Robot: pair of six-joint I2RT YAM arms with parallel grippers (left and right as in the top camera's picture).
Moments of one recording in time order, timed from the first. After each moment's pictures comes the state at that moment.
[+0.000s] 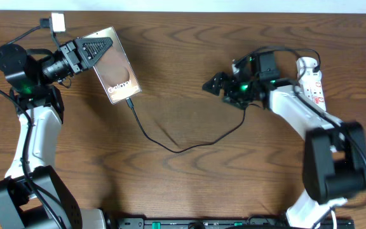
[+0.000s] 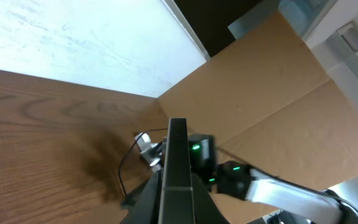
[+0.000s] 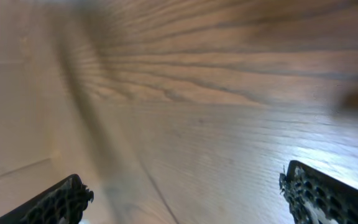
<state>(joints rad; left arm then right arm) 0.31 1.58 1.04 0.70 1.36 -1.08 0.21 1.85 1.18 -0.36 -0.65 0.59</state>
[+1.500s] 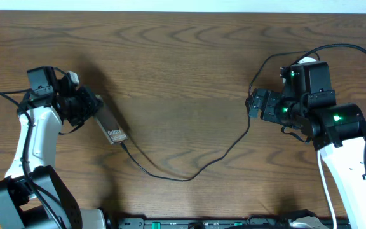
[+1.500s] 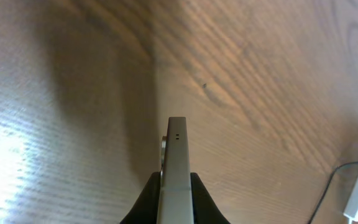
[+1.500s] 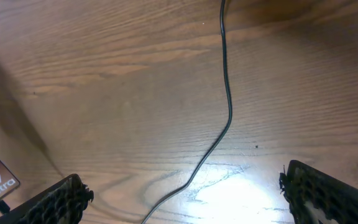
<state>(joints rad) 0.31 1.58 1.04 -0.65 0.49 -0.36 0.21 1.25 1.26 -1.04 -0.13 0.47</state>
